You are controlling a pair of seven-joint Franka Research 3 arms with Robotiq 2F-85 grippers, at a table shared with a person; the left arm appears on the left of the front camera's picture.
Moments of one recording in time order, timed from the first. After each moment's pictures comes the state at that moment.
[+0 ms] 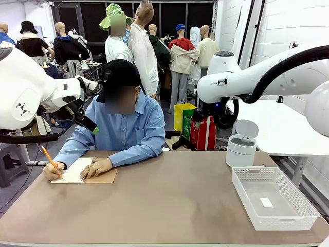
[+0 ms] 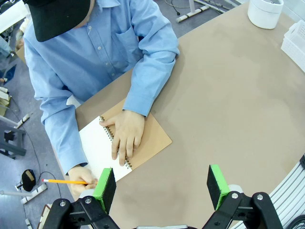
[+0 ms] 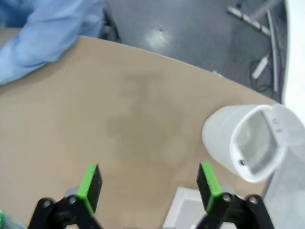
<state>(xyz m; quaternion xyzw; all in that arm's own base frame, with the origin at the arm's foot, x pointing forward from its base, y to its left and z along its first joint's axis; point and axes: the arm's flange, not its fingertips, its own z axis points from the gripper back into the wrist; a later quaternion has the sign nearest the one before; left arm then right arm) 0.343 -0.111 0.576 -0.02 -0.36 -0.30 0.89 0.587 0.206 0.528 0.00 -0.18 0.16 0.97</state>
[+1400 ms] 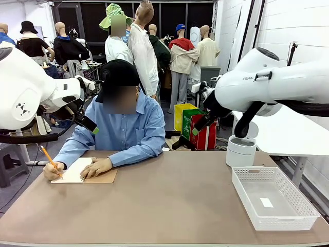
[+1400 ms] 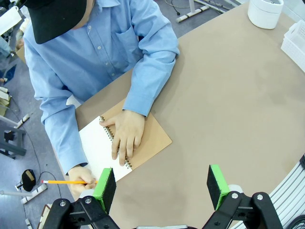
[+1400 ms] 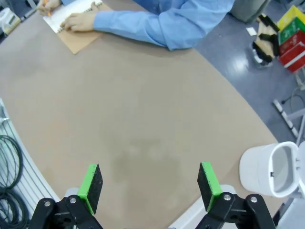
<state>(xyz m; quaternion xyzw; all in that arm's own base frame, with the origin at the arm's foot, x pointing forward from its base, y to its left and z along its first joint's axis) 0.343 -0.111 0.576 -0.02 -0.36 -0.30 0.89 0.410 0.192 0.562 0.10 -0.29 0.39 0.87</state>
